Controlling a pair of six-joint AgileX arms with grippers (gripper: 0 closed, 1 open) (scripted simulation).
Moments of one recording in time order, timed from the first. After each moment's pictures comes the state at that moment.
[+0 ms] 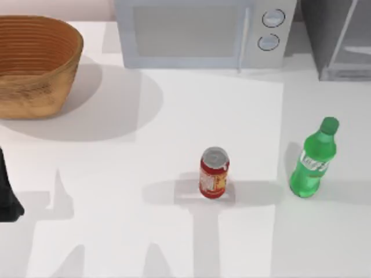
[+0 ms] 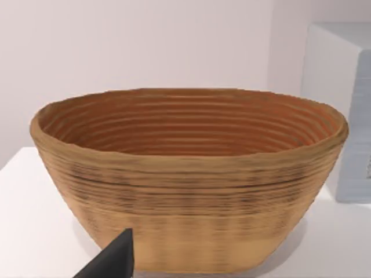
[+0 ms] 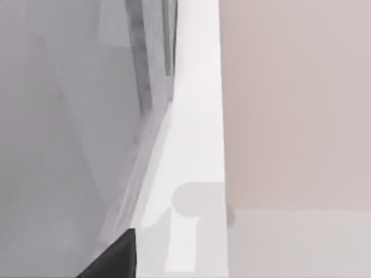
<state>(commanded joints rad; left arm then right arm) 0.00 0.00 0.00 0.00 0.00 0.00 -0.94 1.82 1.29 -0.29 -0.75 -0.63</state>
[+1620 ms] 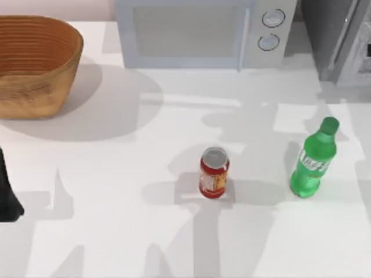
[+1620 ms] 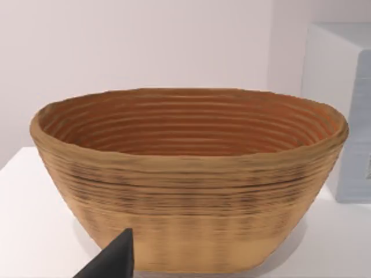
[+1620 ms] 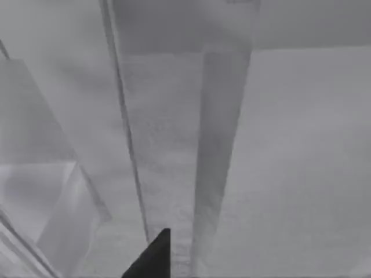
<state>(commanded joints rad) 0.00 0.00 0.00 0.00 0.00 0.00 -0.04 1.69 1.06 0.04 -0.01 -0.01</state>
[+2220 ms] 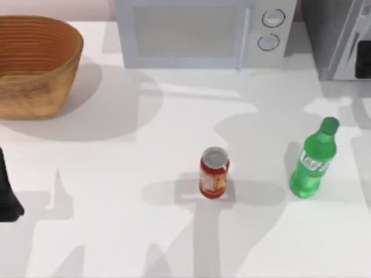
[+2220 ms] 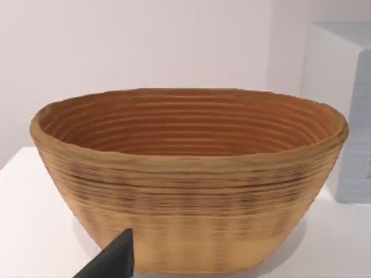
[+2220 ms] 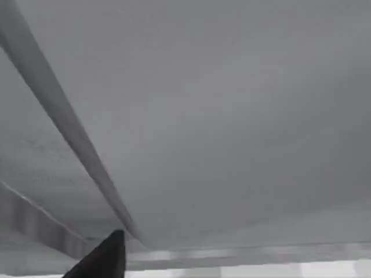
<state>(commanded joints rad) 0.00 0.00 0.00 0.00 0.00 0.00 -0.04 1.98 1.44 -0.04 -0.01 -0.01</state>
